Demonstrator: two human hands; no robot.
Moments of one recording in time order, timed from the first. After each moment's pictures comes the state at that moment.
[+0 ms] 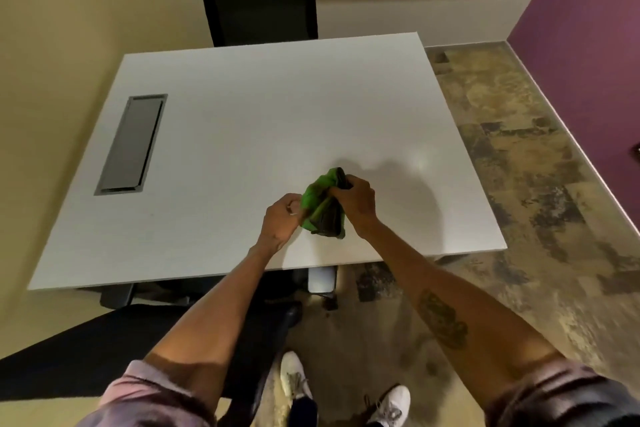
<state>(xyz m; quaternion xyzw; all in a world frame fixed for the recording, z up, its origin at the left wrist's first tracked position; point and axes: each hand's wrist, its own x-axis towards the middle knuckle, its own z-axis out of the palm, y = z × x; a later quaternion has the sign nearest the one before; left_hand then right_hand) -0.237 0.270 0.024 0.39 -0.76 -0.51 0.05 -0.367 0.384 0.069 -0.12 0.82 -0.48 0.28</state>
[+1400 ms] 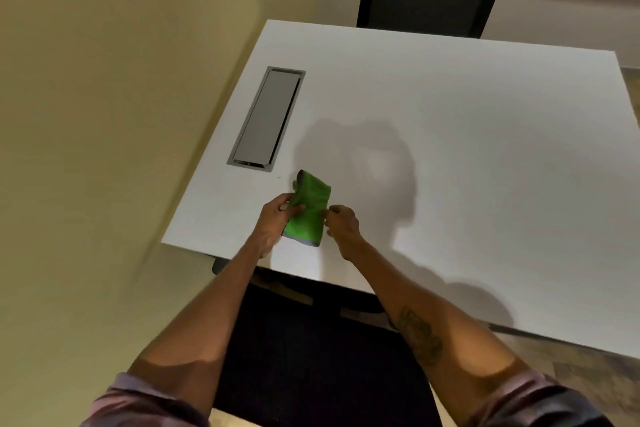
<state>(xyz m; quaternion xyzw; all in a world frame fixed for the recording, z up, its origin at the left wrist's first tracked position) -0.033 0.029 0.001 0.52 -0.55 -0.64 0.15 -0.164 0.111 -0.010 -0.11 0.78 -0.39 0.48</state>
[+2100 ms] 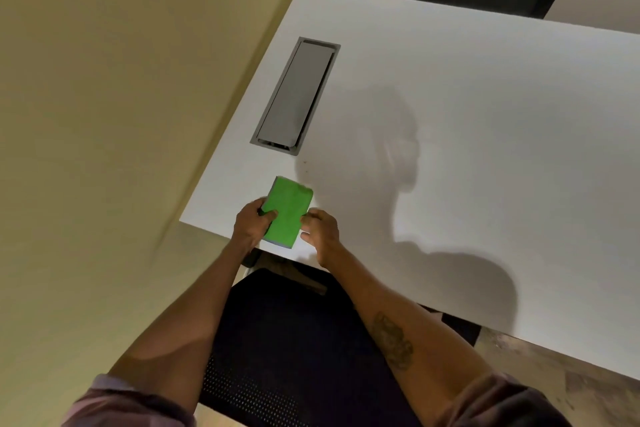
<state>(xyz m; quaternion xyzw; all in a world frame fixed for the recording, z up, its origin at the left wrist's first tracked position) 0.054 -0.011 -0.048 0.63 -0.62 -0.47 0.07 -0.080 0.069 -0.055 0.00 0.68 -0.45 0.59</state>
